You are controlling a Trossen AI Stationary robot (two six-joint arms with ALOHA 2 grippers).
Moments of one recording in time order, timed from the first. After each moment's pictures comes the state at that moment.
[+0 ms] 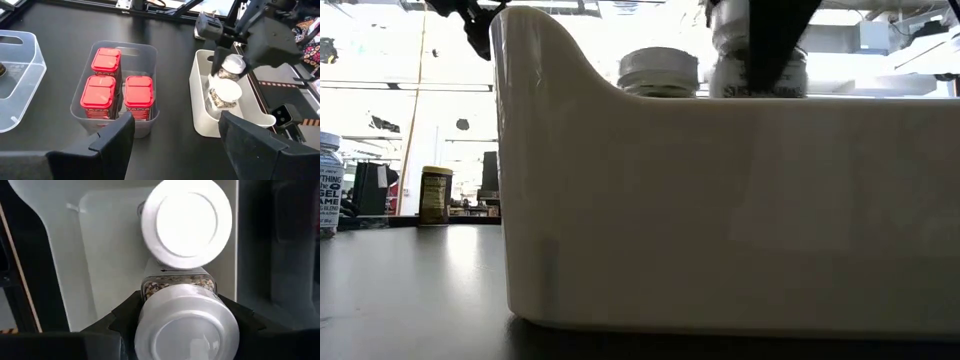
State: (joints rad) left arm -0.25 0.93 0.78 -0.28 -0.15 -0.25; right arm 0.53 2.24 2.11 -1.31 0.16 0.62
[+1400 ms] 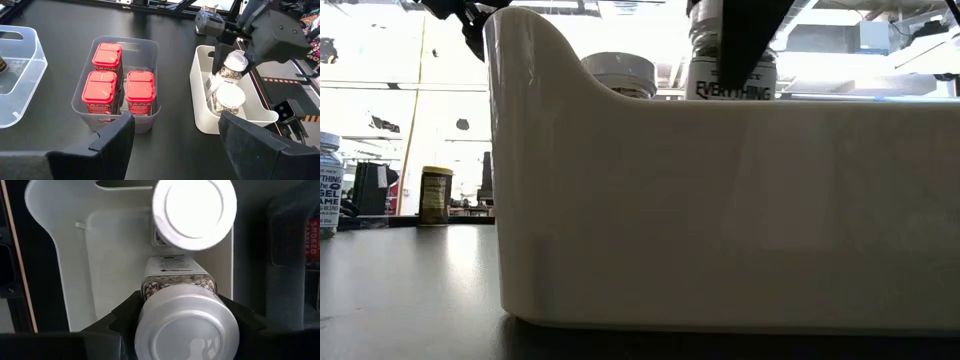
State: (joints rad) left arm -0.25 0.93 0.78 -0.30 -0.16 -0.24; right arm 0.51 2.24 2.11 -1.28 0.18 0.55
